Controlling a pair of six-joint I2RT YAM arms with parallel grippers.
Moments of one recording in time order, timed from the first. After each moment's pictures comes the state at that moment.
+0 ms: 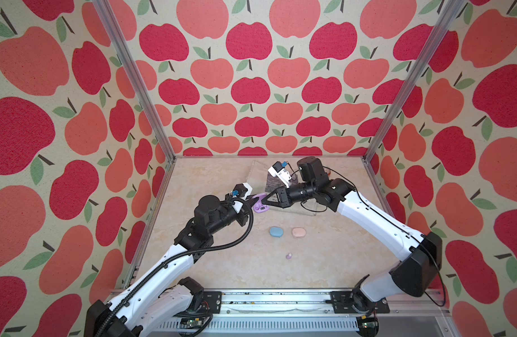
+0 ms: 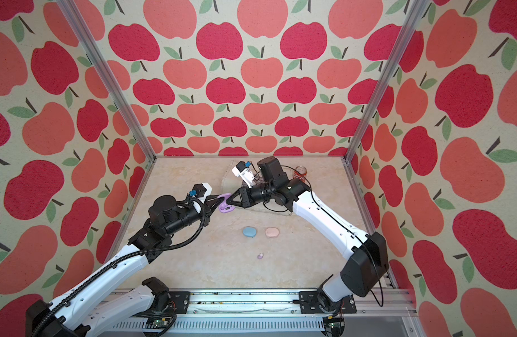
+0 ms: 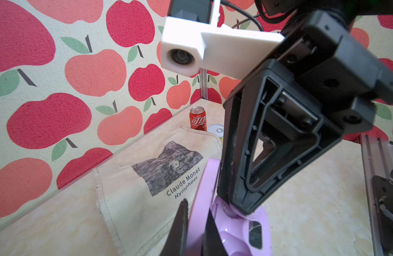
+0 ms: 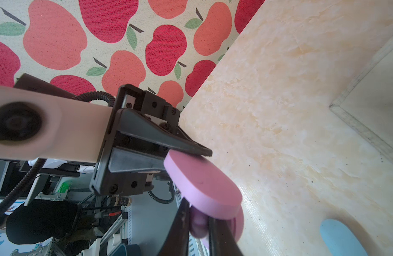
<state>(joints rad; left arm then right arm) -0.58 0.92 0.72 0.07 0.31 0.12 0.76 1.51 1.43 -0.54 -0.78 0.38</state>
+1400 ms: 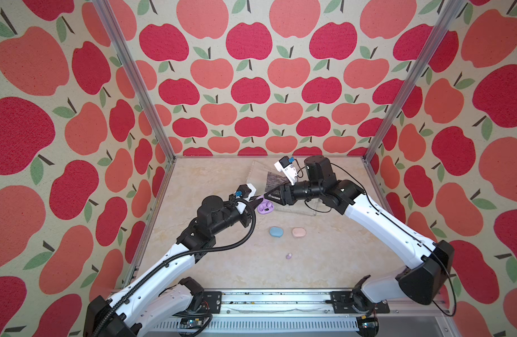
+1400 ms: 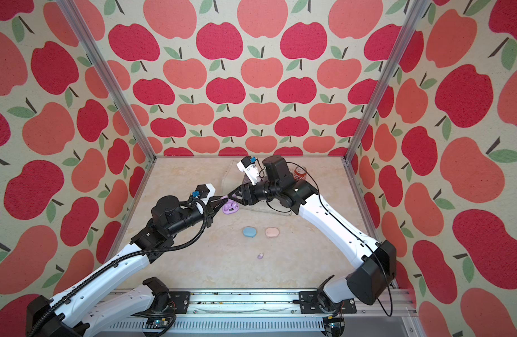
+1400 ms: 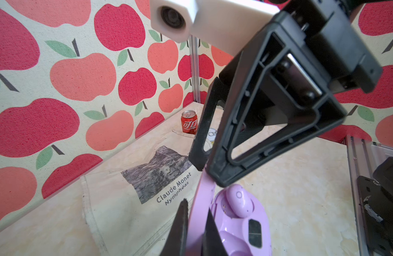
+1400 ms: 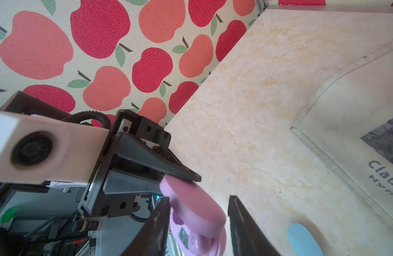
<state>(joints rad) -0.63 0.94 0.73 0.08 0.30 0.10 0.75 1.44 1.42 -0.51 -0.63 0.34</state>
